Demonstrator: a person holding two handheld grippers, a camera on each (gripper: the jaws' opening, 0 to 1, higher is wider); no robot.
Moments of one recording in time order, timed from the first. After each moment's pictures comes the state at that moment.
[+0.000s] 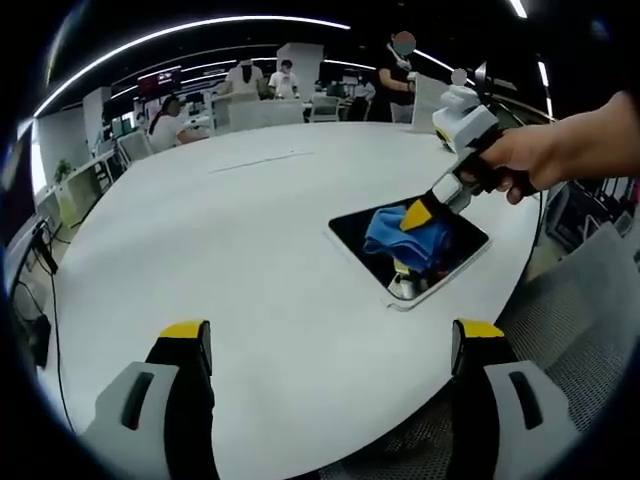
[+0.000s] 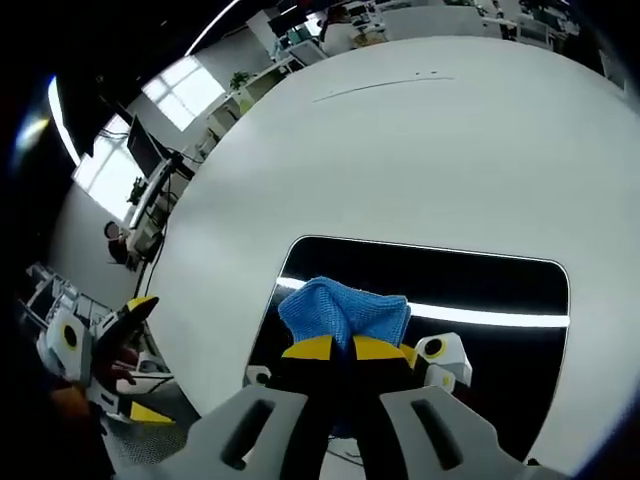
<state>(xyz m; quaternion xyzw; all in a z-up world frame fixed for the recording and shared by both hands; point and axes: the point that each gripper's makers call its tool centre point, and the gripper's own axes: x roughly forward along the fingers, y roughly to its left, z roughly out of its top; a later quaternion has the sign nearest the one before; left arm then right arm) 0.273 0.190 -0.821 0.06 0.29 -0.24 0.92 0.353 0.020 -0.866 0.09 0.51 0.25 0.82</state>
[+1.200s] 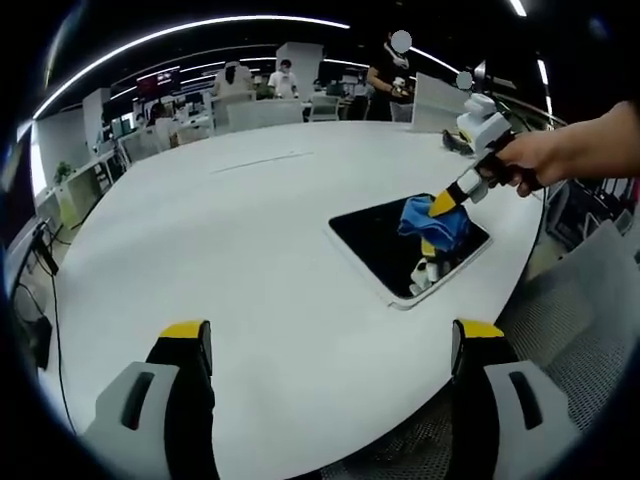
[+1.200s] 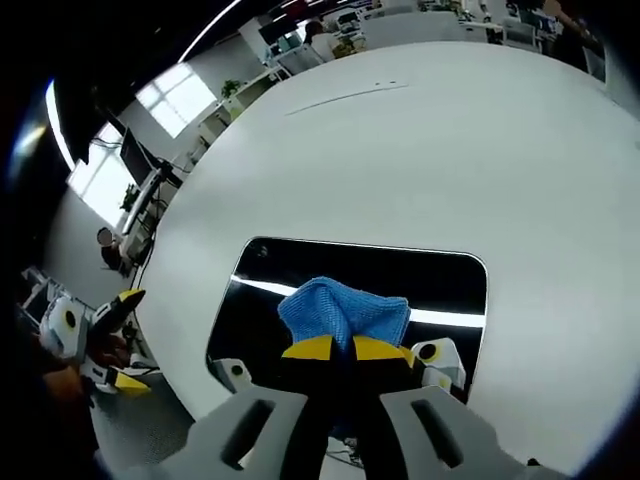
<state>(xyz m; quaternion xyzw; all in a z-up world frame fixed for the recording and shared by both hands) 0.272 0.190 -0.821 0.06 0.29 -0.24 0.92 0.355 -0.045 -0.867 0.08 0.50 0.23 0.83</state>
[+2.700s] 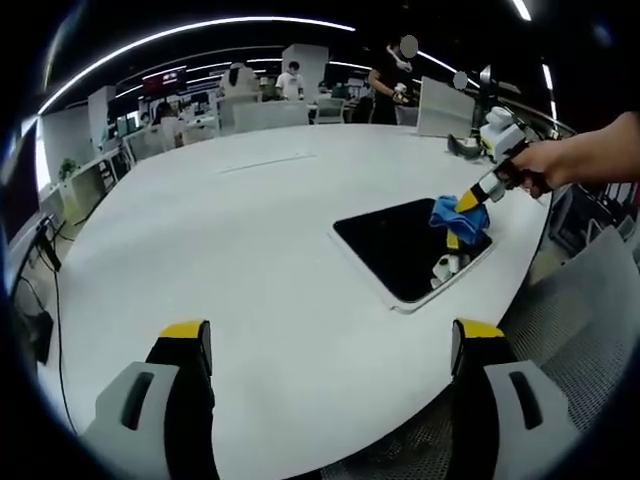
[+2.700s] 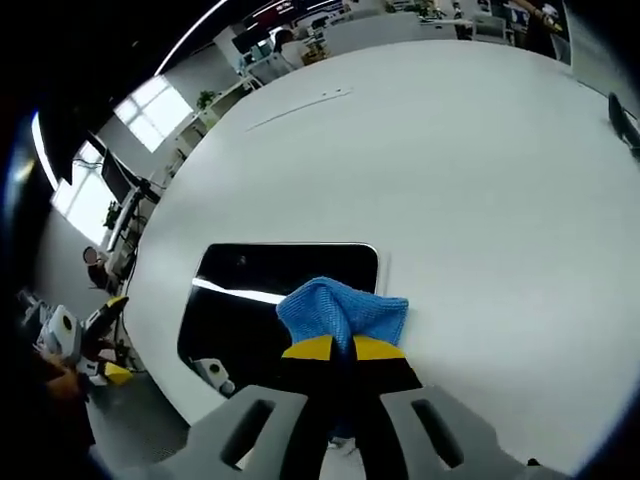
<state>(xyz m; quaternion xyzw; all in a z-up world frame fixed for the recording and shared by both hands) 0.273 0.190 -0.816 0.05 0.29 -0.23 0.93 0.356 -0.116 -0.868 0.10 0.51 0.18 0.84</state>
